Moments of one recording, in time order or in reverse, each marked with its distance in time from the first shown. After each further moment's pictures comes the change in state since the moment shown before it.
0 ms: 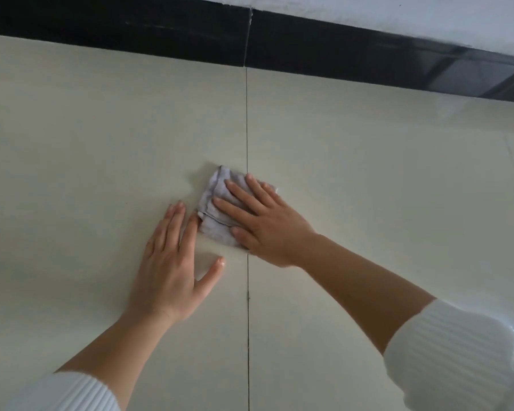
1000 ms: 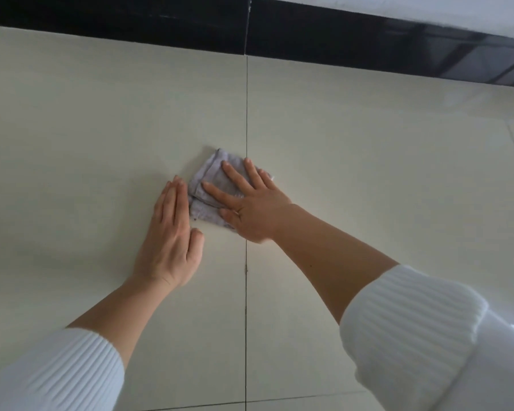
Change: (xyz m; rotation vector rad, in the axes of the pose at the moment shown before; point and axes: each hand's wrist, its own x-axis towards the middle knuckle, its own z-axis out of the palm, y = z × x) left_hand 0.001 -0.003 0.002 -0.116 0.113 0.043; right_hand 0.007 -0.030 -0.018 -0.009 -0.206 0.112
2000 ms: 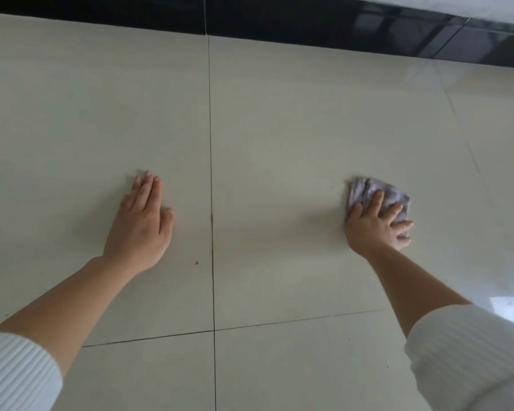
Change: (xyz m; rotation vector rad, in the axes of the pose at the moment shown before) left_hand -0.056 0.019 0.000 0.051 -0.161 -0.102; right_hand -0.189 0.103 0.113 0.562 0.169 1.292
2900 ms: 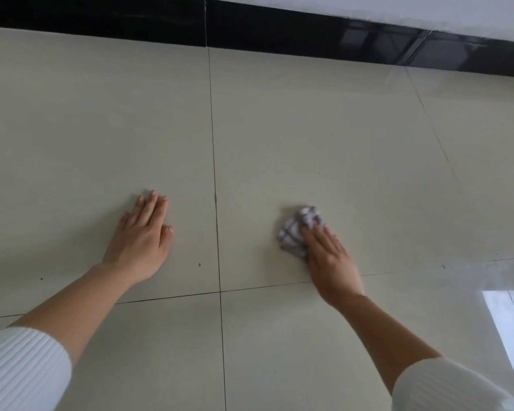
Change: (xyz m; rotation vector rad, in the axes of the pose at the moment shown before) left_hand -0.063 -0.015 -0.005 0.064 -0.117 0.008; right_hand -0.102 0.067 0.052 0.005 0.126 -0.930
